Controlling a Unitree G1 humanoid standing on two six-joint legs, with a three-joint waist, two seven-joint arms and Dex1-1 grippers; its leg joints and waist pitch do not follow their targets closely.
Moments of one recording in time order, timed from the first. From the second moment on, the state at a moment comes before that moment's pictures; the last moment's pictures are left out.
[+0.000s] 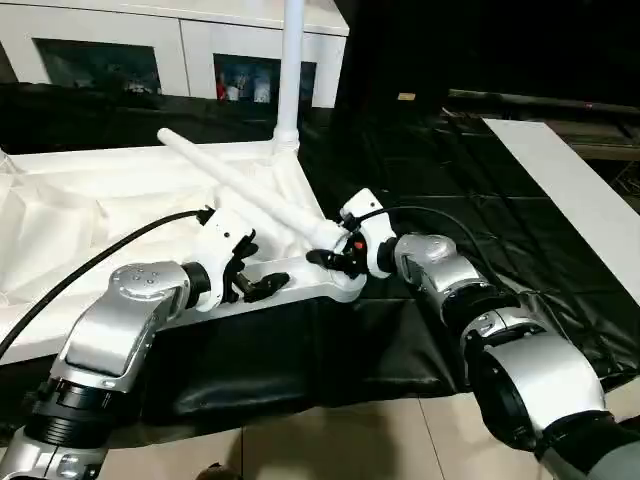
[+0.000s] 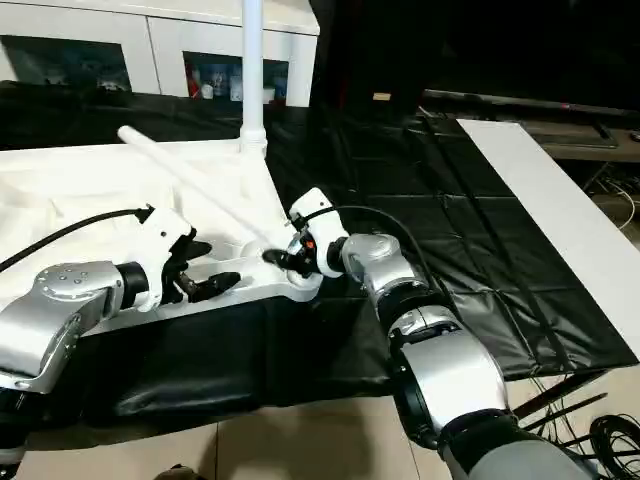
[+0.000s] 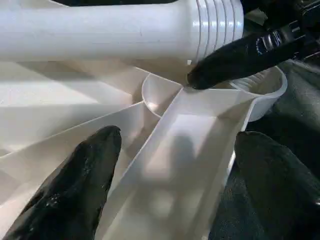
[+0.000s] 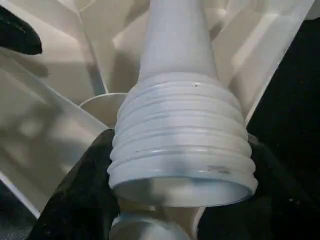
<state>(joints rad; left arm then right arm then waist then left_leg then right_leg) -0.37 0.48 -0.13 -0.06 -0.15 0.71 -0.69 -0.97 -0.07 0.08 1.27 -0.03 -0.04 0.75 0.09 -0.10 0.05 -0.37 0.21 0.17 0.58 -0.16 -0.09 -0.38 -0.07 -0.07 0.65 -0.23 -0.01</state>
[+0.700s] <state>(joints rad) -0.53 0.06 0.31 -0.02 -0.58 0.82 -0.40 -0.61 -0.09 -0.07 0.74 0.20 -0.07 0.86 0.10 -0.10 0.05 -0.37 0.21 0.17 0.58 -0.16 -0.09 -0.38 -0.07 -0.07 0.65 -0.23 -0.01</state>
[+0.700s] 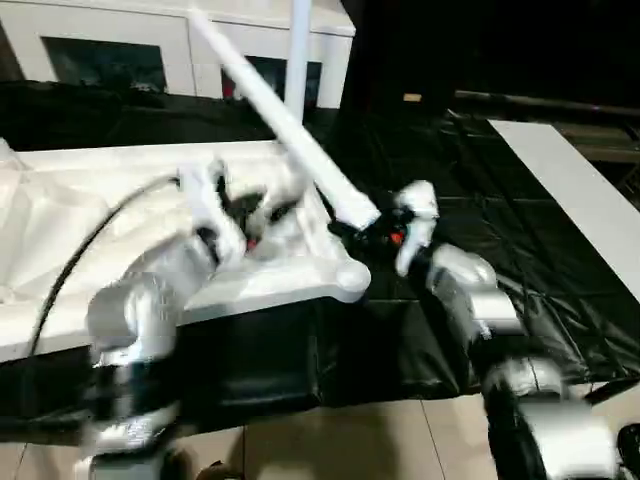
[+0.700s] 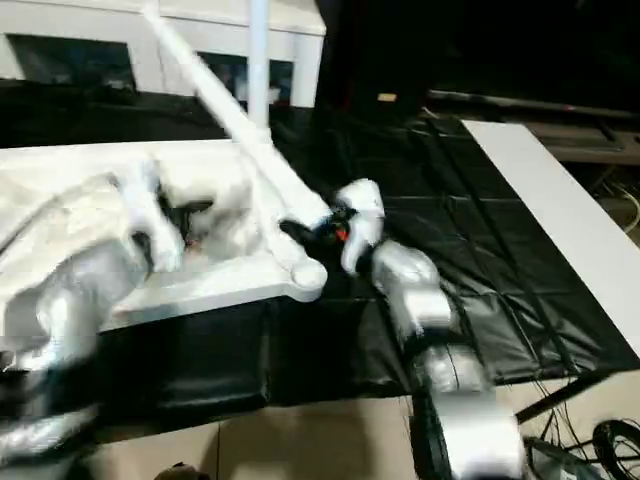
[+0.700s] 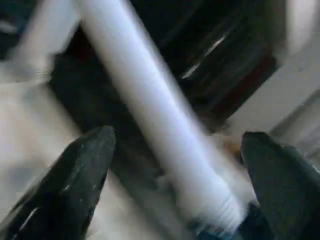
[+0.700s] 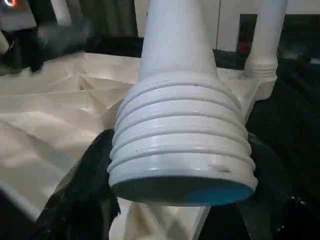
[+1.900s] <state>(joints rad) -0.64 -0.03 0.44 0.02 -0.82 0.98 -0.20 -0.35 -0.09 0.07 0.16 0.27 0.18 0.79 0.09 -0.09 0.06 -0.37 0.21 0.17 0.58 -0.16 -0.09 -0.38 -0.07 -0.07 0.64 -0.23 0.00</state>
